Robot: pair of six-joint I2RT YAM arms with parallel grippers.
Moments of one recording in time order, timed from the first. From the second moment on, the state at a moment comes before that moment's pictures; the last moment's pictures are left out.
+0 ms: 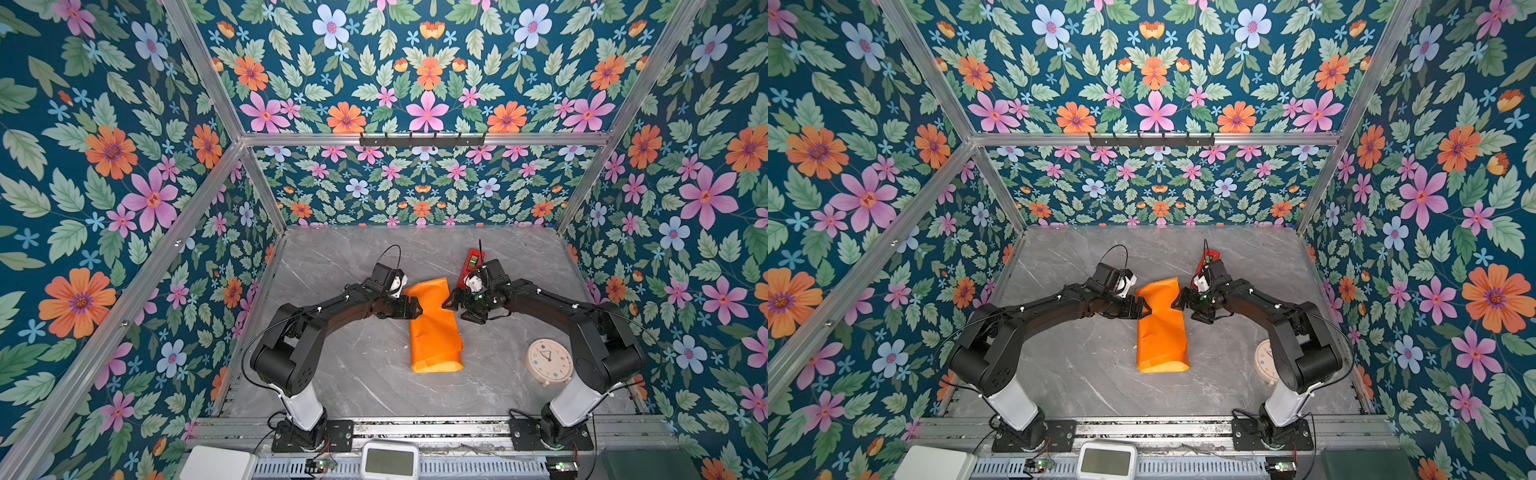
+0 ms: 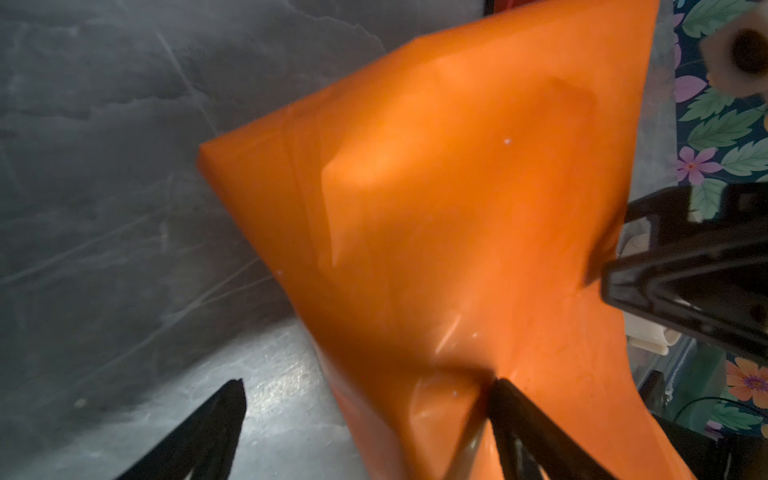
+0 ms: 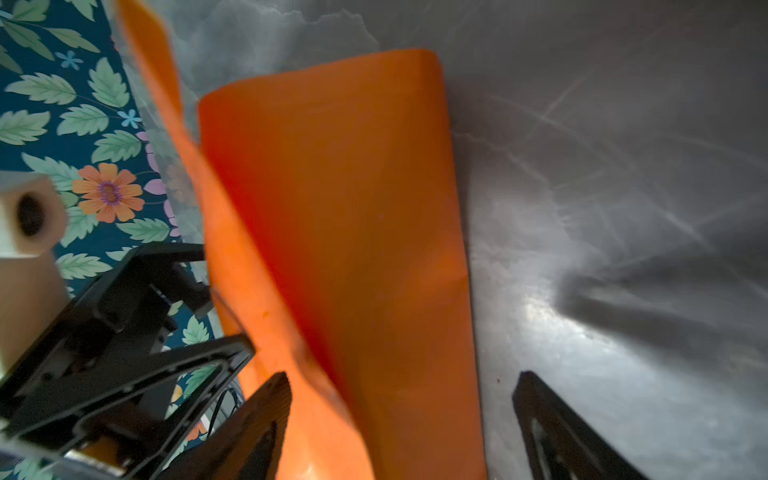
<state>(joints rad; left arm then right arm) -0.56 1.73 1.02 -0.32 0.37 -0.39 0.37 1.72 1.02 -0.39 -0.53 0.68</state>
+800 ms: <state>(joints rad) -0.56 1.71 1.07 -0.37 0.36 -0.49 0.37 1.67 0.83 -0.15 -0.61 0.71</state>
